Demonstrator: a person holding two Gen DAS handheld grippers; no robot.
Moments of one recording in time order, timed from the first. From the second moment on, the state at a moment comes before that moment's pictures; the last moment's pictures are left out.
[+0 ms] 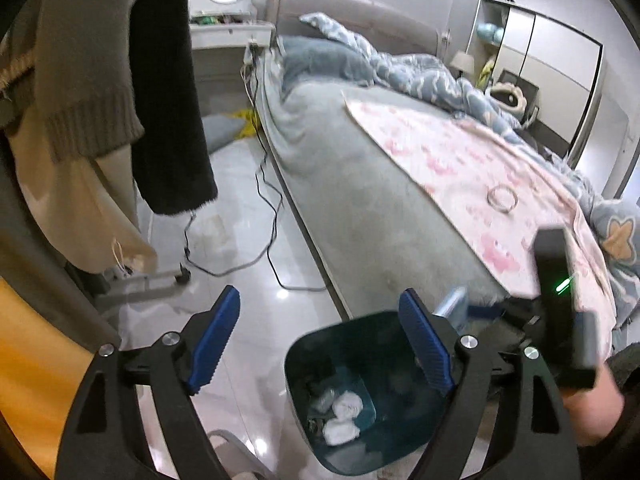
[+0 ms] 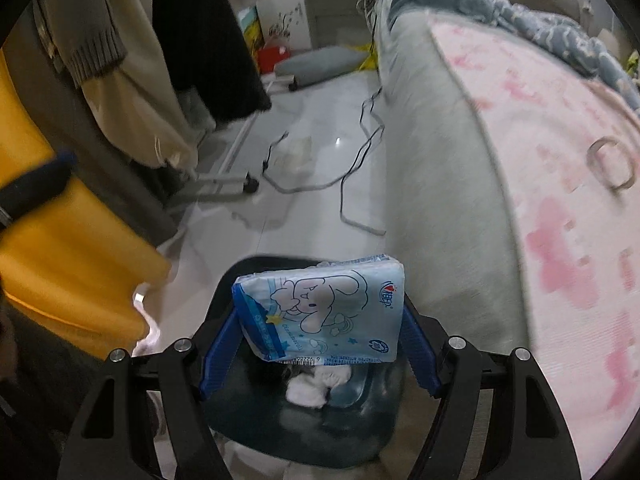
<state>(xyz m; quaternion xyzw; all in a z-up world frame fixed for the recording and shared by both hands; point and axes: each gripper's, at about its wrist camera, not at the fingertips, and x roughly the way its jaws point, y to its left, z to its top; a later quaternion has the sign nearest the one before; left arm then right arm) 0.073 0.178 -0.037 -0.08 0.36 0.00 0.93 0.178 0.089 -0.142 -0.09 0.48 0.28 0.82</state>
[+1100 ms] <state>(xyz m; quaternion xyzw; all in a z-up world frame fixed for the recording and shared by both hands) 0.052 0.171 0.035 -0.07 0.22 -0.02 0.97 0.166 0.117 -0.226 -0.16 0.57 0.26 0.76</state>
